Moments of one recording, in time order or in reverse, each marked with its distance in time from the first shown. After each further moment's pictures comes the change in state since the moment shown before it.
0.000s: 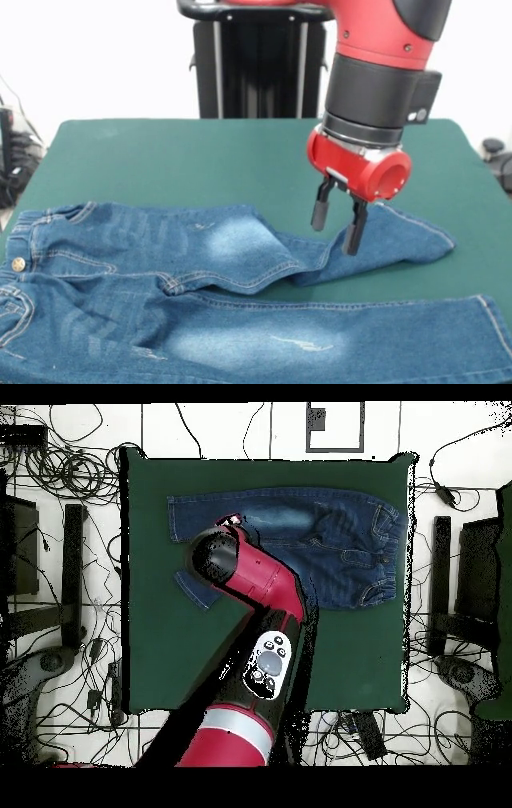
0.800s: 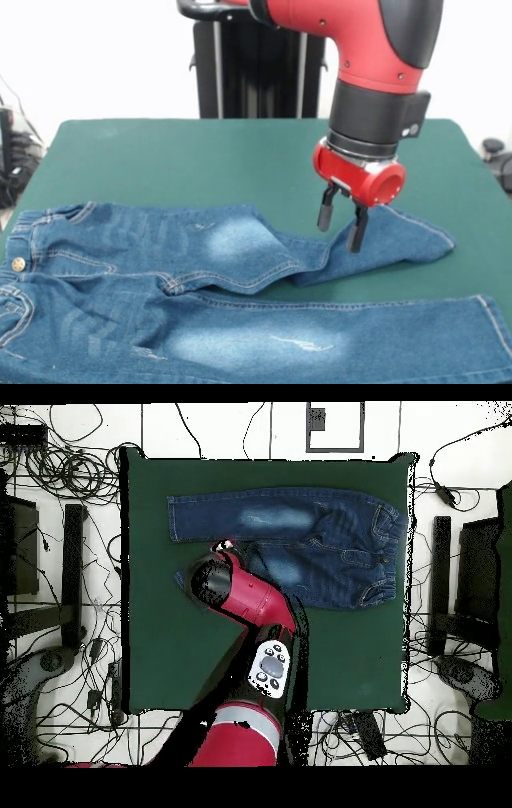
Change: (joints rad) arm -0.029 -0.022 0.107 0.140 -0.074 -0.127 0.000
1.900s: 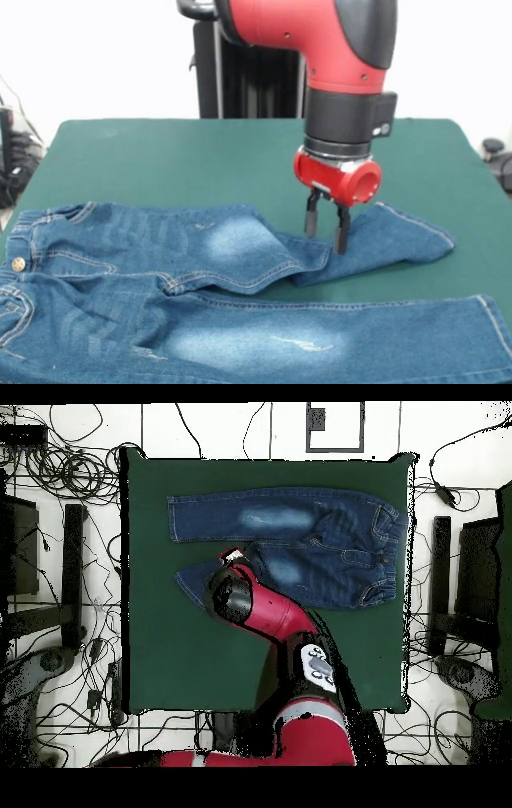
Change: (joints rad) arm -0.234 -0.081 0.253 0.153 -0.200 -0.219 0.000
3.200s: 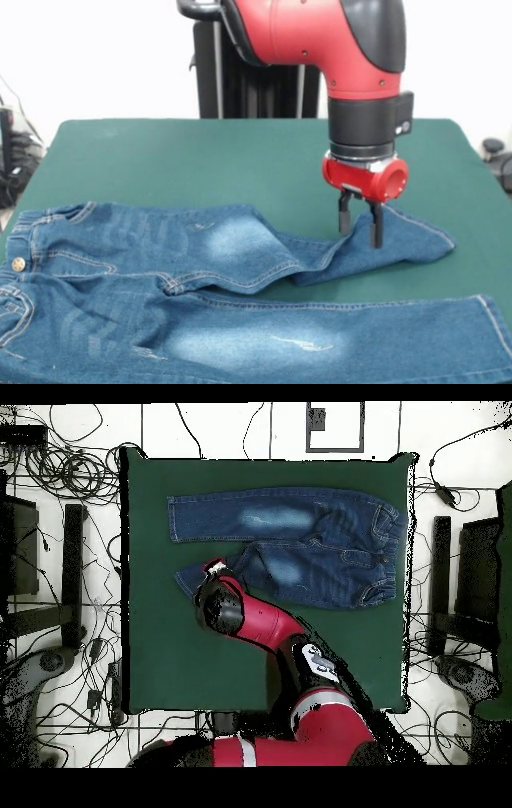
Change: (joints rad) arm -0.088 -0.003 0.165 0.096 -0.077 -0.067 0.000
